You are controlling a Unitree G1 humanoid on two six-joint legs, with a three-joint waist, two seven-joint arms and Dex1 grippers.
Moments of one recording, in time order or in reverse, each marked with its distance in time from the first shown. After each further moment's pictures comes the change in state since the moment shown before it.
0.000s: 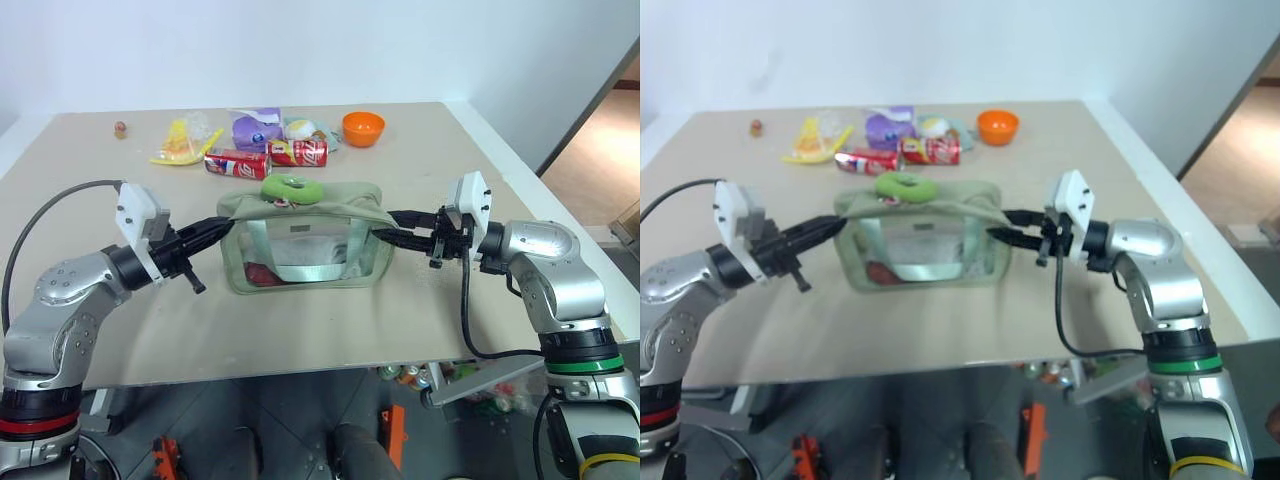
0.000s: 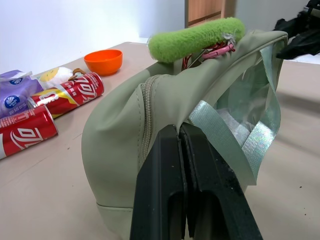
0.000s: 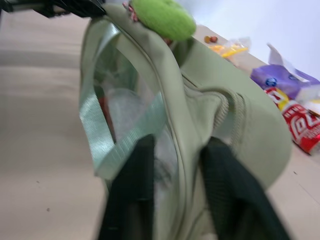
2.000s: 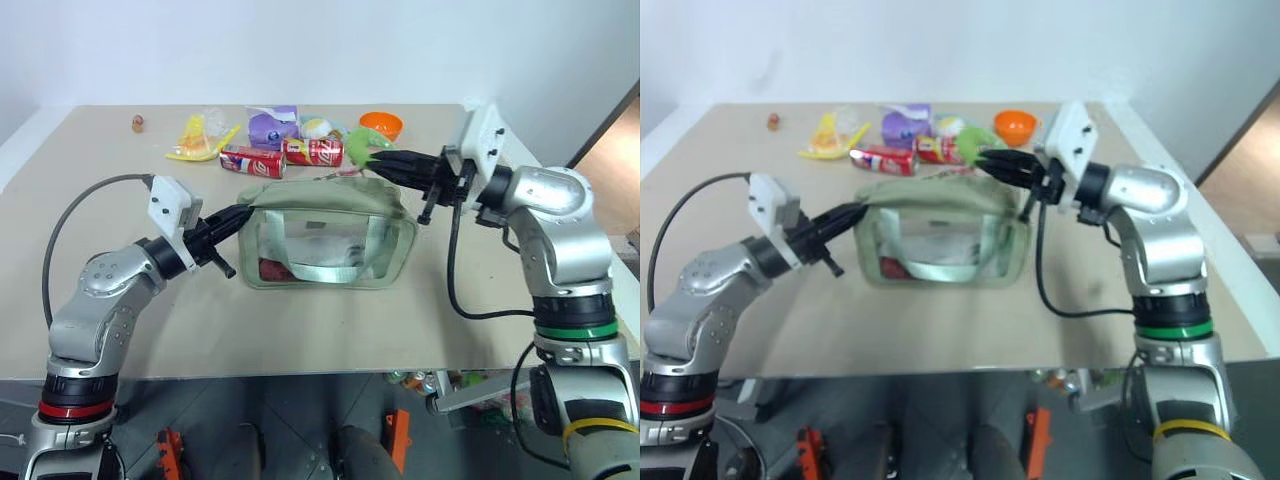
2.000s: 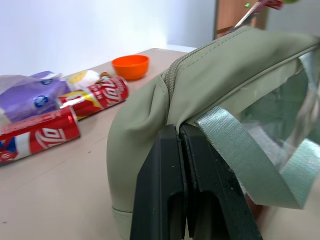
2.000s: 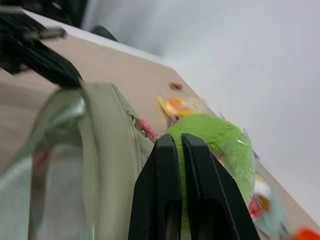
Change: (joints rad) left arm -0.082 -0.111 -0.097 0.009 0.083 -0.008 0.194; right arm -0.168 0.033 -0.034 -0.017 -0.105 -0.047 -0.137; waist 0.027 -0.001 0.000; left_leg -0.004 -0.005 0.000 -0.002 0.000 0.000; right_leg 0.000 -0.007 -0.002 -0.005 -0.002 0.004
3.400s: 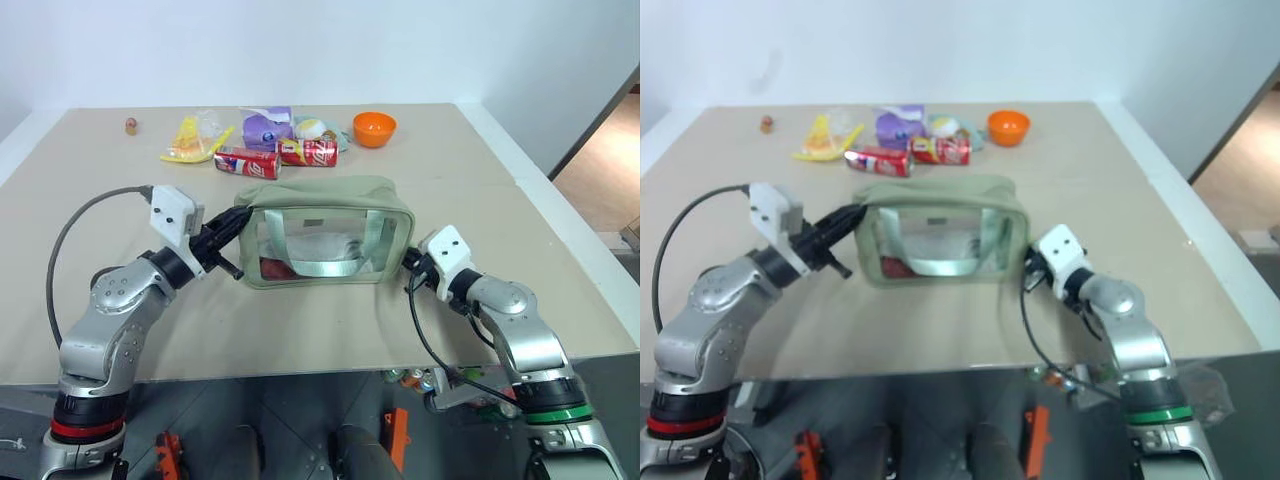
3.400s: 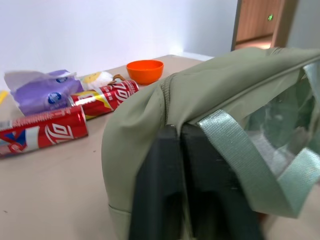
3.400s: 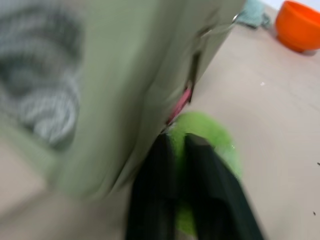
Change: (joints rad) left arm 0.078 -0.067 0.022 -0.103 -0.045 0.040 0.116; right arm 0.406 0.104 -0.020 0.009 -0.131 0.096 -0.378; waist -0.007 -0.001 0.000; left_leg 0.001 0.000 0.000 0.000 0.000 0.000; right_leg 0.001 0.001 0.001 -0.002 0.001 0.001
